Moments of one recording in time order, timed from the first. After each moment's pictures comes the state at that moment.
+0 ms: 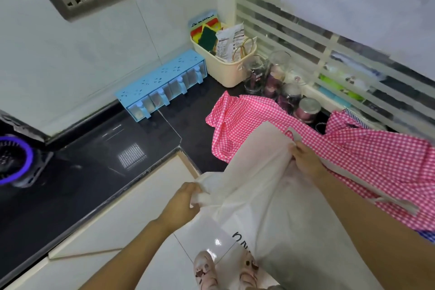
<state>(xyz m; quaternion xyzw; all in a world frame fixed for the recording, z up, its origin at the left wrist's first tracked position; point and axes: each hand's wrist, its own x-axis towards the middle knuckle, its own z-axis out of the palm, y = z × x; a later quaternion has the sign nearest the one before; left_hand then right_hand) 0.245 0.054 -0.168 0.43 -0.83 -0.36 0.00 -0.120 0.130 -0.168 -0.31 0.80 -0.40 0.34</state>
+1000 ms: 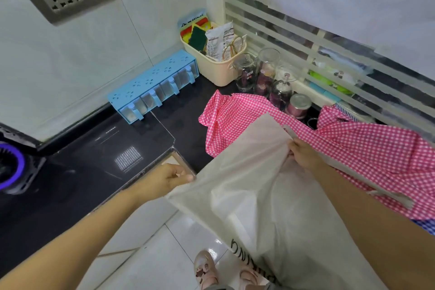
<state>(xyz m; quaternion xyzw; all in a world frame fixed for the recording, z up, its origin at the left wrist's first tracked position) 0.237 0.002 -0.081 0.40 -0.77 -0.49 -0.07 -0.131 0.135 -0.157 -0.27 0.80 -0.39 0.38</state>
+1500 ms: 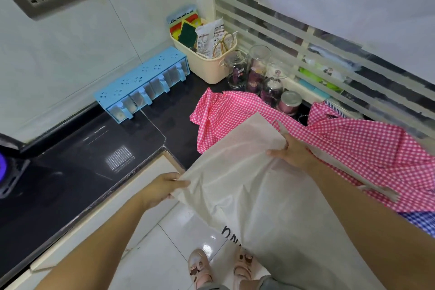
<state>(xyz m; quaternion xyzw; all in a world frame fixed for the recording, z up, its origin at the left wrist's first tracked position) 0.228 0.008 -0.144 0.52 -0.52 -0.68 -0.05 -0.129 0.149 -0.137 -0.37 0.73 -0.39 0.42</state>
